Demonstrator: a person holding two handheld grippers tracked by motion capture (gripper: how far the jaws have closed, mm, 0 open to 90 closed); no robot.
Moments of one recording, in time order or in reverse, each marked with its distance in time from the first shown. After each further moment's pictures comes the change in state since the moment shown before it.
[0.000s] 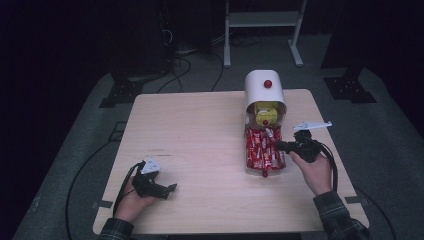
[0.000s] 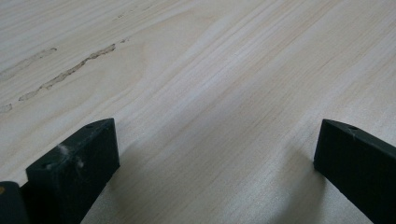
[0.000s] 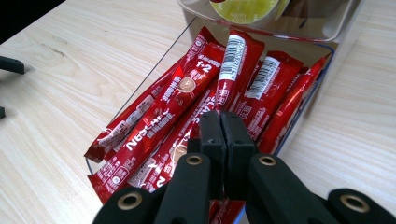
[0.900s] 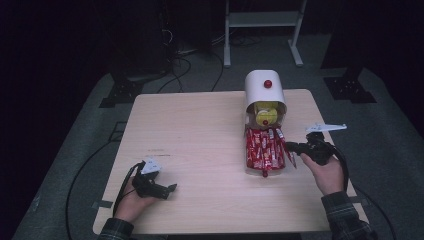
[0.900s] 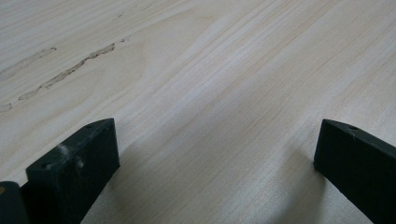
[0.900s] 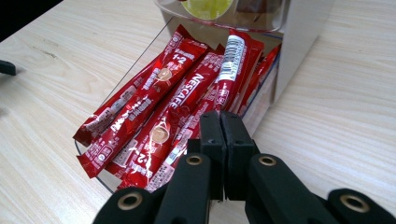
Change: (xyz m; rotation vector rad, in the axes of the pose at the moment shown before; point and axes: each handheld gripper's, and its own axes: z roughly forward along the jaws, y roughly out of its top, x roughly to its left) left arm 0.000 0.000 0.000 0.000 0.000 0.000; right arm -0.014 -0.010 -0.025 -0.022 -0.033 0.015
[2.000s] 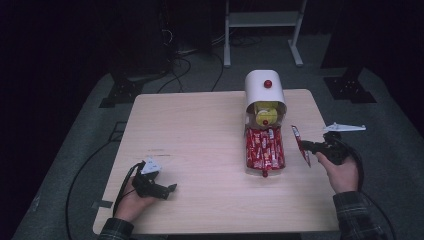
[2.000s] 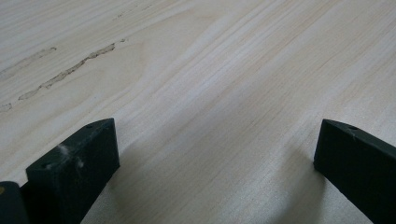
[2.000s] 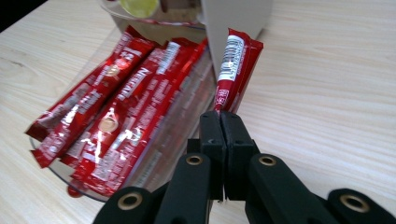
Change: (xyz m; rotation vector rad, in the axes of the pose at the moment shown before) left arm 0.000 0.000 0.000 0.000 0.000 0.000; right arm -0.037 -0.012 -0.020 -0.021 -0.063 0.064
